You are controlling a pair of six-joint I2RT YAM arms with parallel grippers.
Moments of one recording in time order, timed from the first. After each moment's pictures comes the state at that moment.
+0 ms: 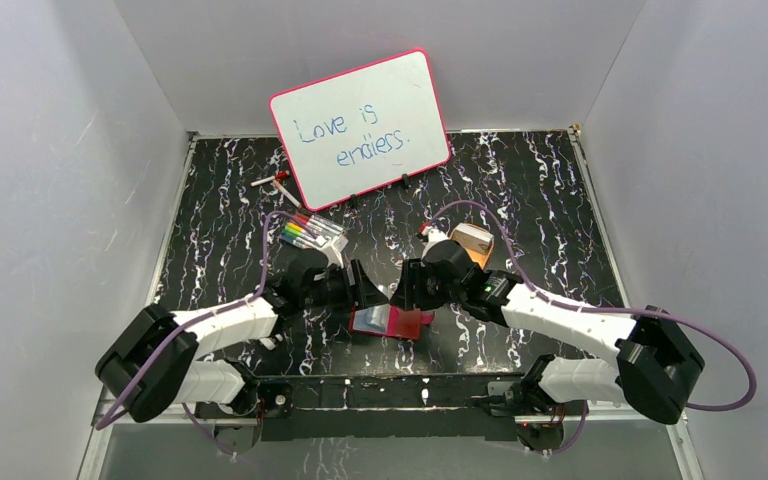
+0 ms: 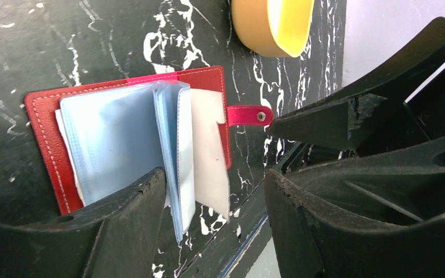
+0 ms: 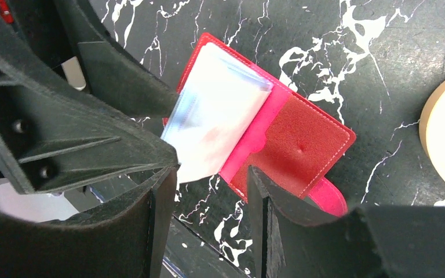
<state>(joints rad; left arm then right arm) -0.71 1.25 0.43 0.25 0.34 -0.92 0.91 1.21 0.68 -0.17 -0.08 0.70</state>
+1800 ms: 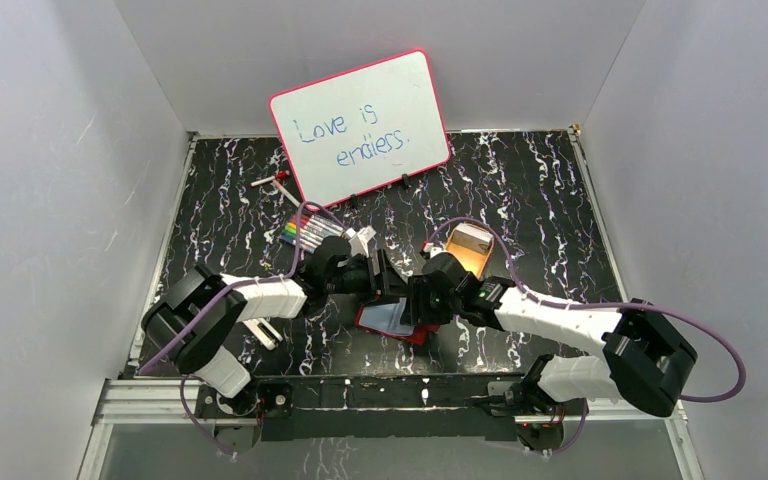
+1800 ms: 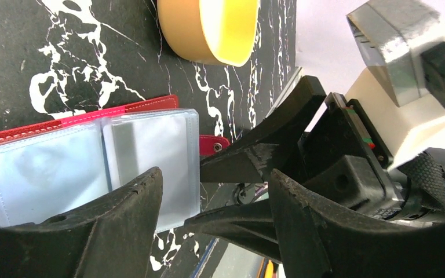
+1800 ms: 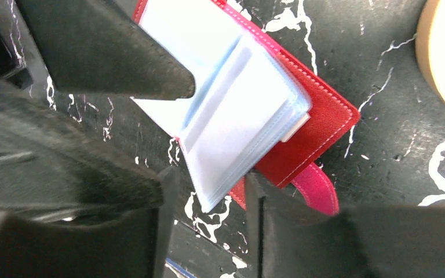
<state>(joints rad) -0.74 1.58 0.58 0.50 0.53 -1.03 0.93 1.25 0.62 -0.26 -0.08 0.77</state>
